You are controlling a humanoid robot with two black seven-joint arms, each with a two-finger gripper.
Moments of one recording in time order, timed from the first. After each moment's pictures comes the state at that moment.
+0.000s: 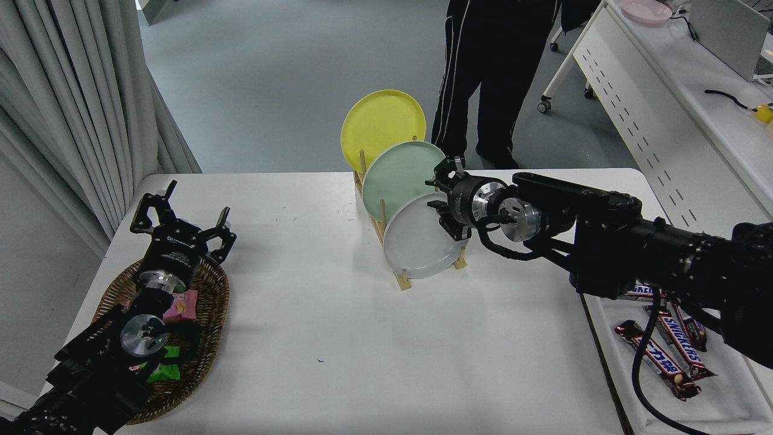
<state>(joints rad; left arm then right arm) -0.50 0.25 -1.08 -0.52 0.11 -0.57 -0.44 1.26 -0.11 -0.07 0.77 0.31 -0.23 -0.14</state>
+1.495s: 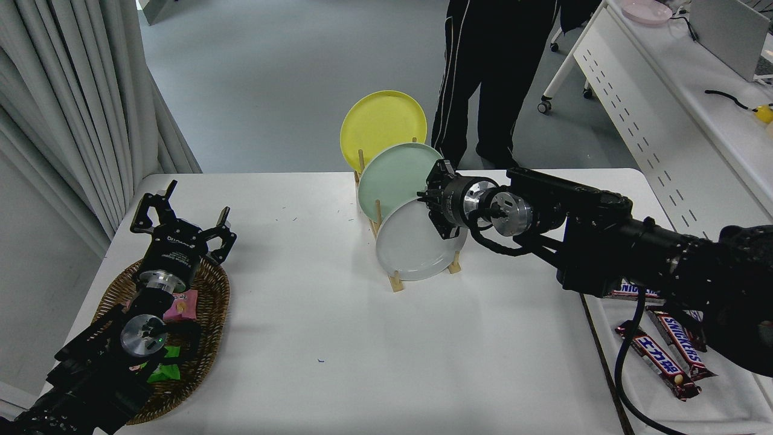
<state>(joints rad) -0.50 0.25 -1.08 -0.53 0.11 -0.57 -0.44 1.26 -0.08 -0.02 0.73 0.31 -0.22 -0.21</state>
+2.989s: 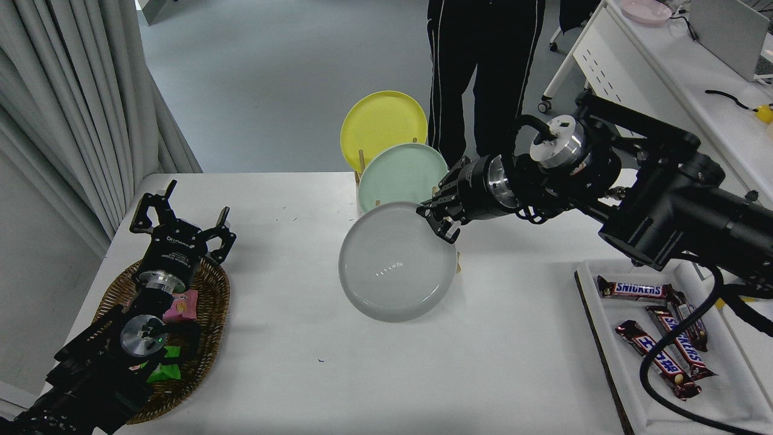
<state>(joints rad) -0.50 0.25 -1.08 -0.52 0.11 -0.57 -0.44 1.17 -0.33 0.40 1.14 0.76 -0.76 -0.50</state>
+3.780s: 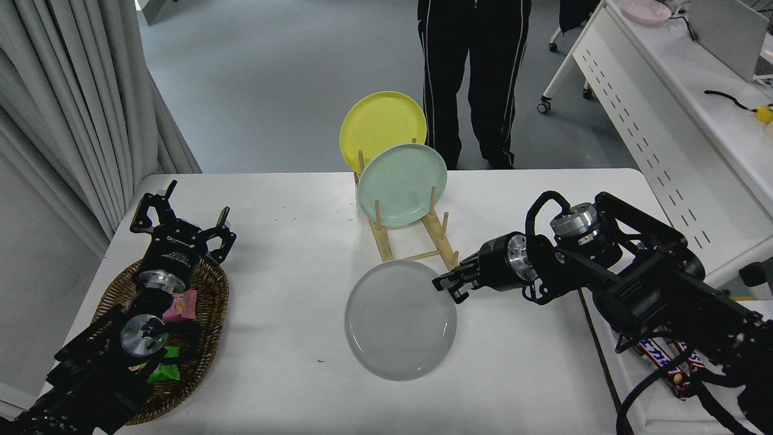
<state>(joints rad) -0.50 0.25 -1.08 -0.52 0.11 -0.57 -0.44 0.87 -0.22 0.58 0.93 0.80 -0.78 -0.51</state>
